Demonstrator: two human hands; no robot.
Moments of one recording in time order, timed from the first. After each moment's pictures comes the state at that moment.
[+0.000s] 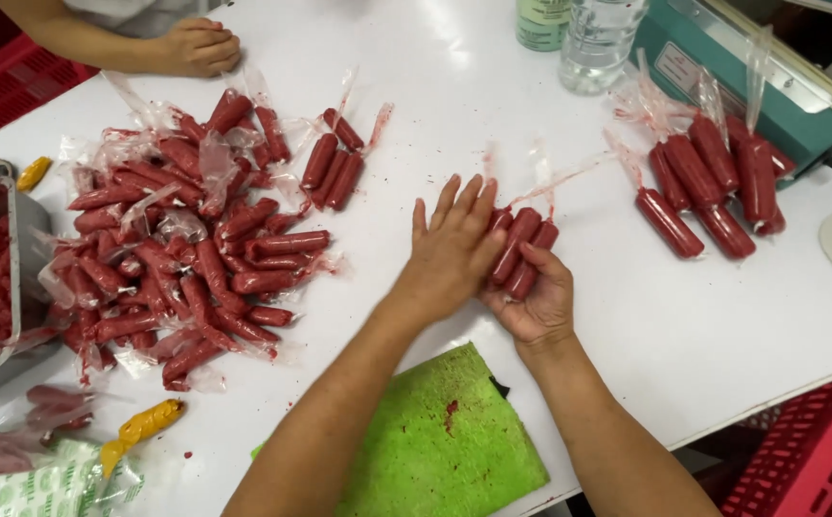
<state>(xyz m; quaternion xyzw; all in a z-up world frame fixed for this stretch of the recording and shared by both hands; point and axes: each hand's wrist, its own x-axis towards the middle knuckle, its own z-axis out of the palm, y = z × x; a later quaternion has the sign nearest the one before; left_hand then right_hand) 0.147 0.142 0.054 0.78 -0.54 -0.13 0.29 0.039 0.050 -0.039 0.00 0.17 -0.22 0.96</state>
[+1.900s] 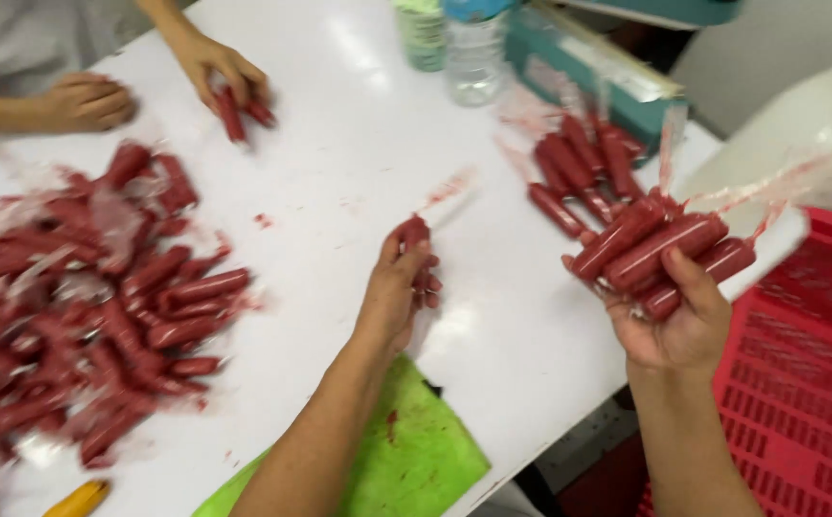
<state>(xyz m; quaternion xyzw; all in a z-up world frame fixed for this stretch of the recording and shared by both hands) 0.090 0.117 0.053 0.59 -0.08 -0.47 0.65 -0.136 0.008 0.081 -0.21 0.19 -0.49 0.82</state>
